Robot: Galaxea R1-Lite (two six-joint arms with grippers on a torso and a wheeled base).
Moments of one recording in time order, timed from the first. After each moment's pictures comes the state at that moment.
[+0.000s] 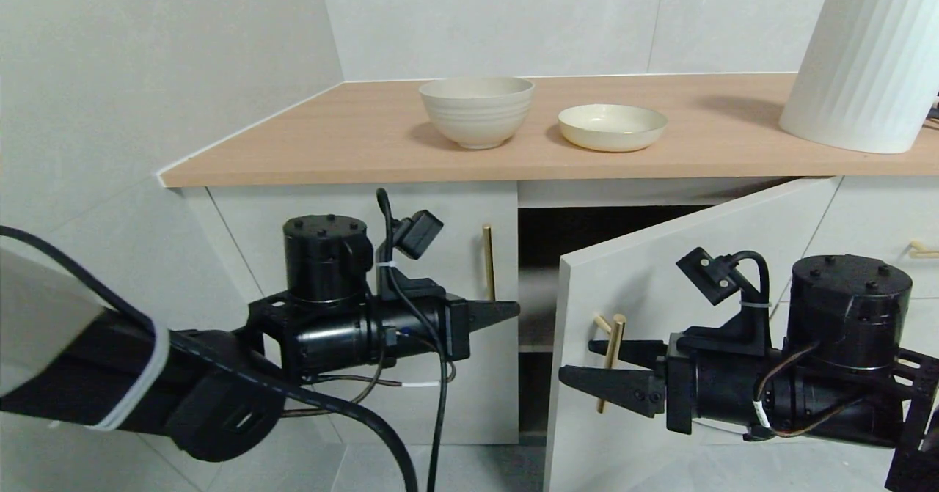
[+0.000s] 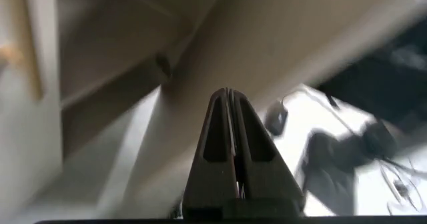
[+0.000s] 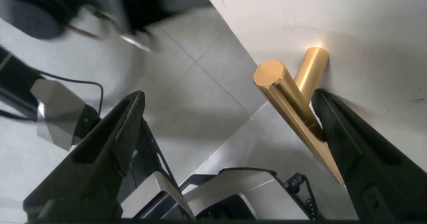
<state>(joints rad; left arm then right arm) -0.56 1.88 -0.78 -0.89 -0.57 -0.39 0.65 1.66 -0.50 -0.96 0.53 0.43</state>
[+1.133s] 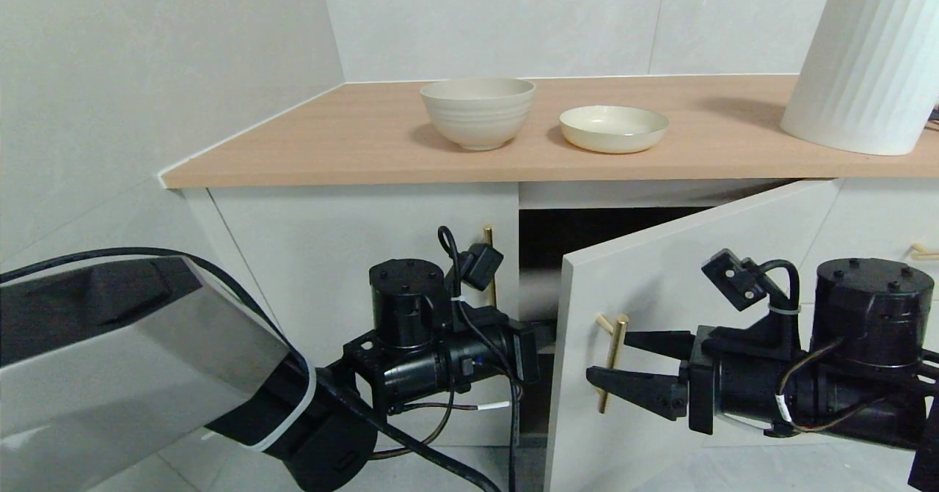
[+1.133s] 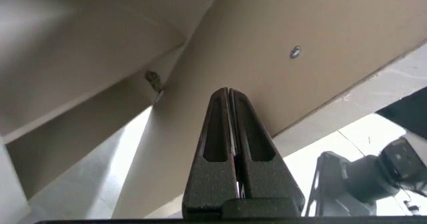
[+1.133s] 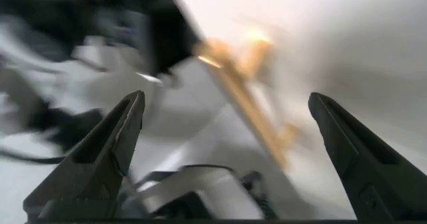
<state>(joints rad) -0.70 2.08 -0.80 -1.14 -0.46 -0.46 0.53 1.64 -0.45 -0.95 0.48 0.23</state>
